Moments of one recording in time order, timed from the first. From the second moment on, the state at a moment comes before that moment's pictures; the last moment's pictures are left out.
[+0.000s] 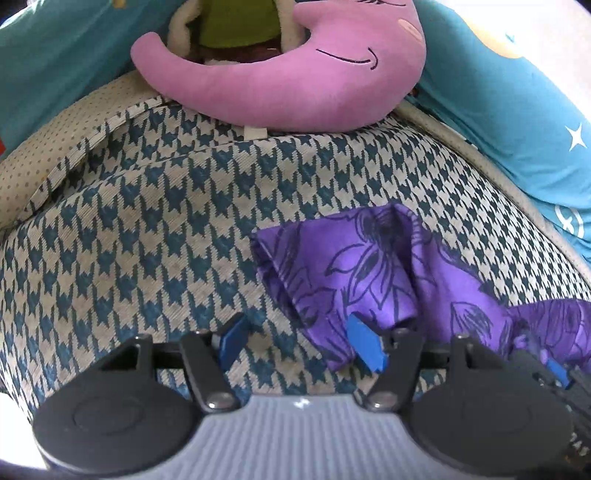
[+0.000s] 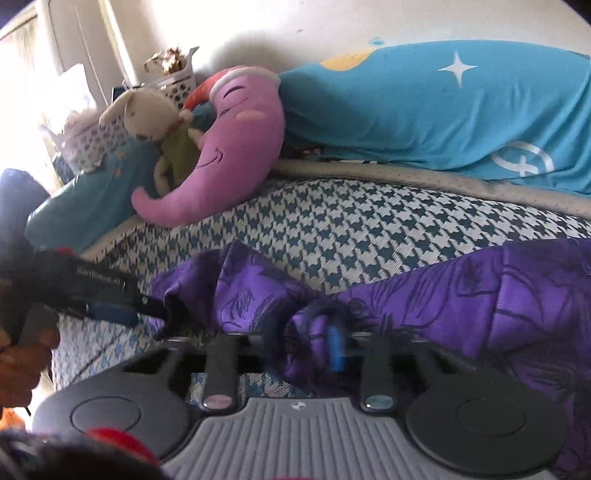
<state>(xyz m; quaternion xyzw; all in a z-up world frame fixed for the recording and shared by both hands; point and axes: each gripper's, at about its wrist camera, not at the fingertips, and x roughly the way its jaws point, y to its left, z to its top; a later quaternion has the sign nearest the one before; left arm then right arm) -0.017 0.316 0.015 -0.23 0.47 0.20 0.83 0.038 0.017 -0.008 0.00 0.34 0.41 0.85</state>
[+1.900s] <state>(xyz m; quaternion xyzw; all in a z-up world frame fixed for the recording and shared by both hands) -0.059 0.314 0.023 -0.21 0.50 0.22 0.81 0.009 0.019 -0.003 0.02 0.38 0.49 0.78</state>
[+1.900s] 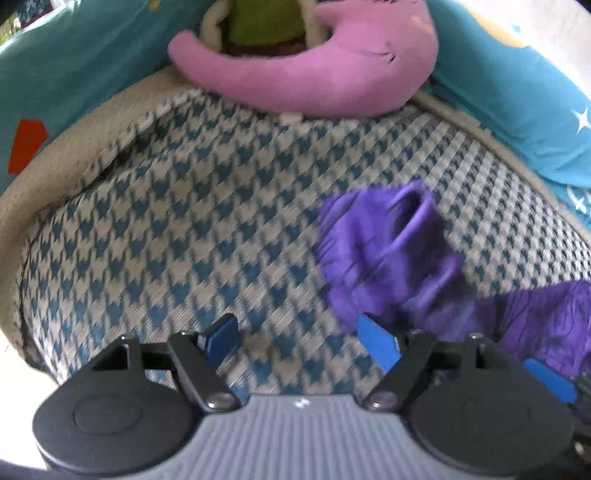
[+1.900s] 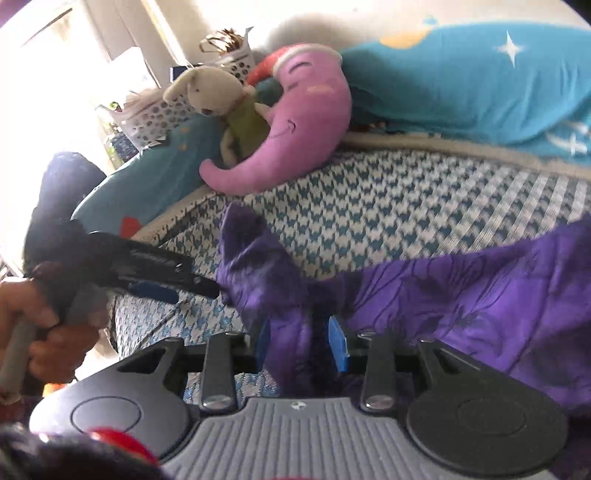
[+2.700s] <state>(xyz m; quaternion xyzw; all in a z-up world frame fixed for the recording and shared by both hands) -0.077 0.350 0.082 -0.28 0.36 0.25 0.85 -0.095 0.052 -0.001 -0.23 0.31 0.61 0.70</state>
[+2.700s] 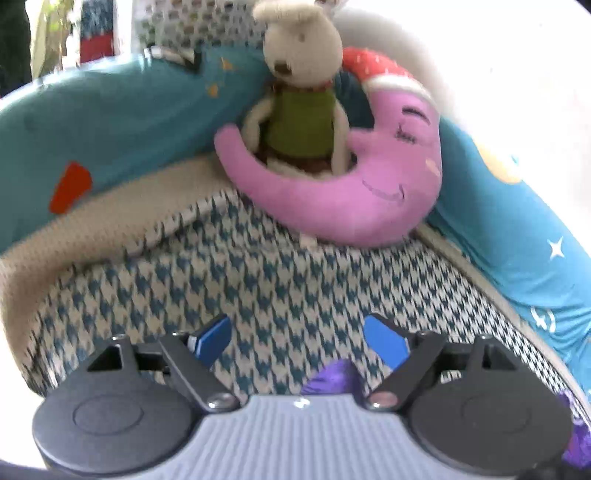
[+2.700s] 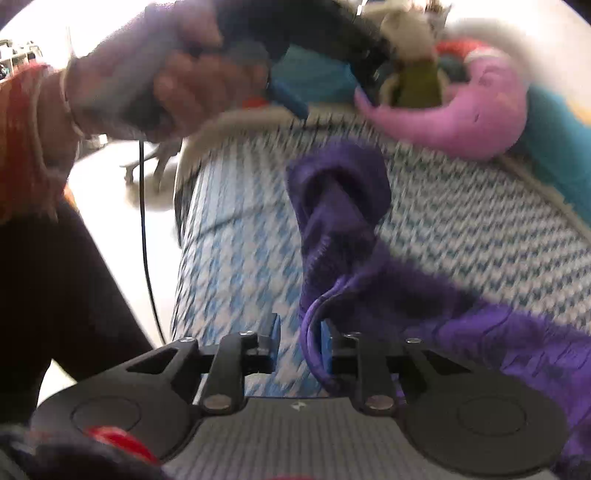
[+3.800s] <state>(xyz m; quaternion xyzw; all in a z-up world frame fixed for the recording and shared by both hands) -0.092 0.355 0.102 -0.29 0.35 0.22 0.86 -0.121 0.081 0.014 -0.13 0.29 0.66 0.68</state>
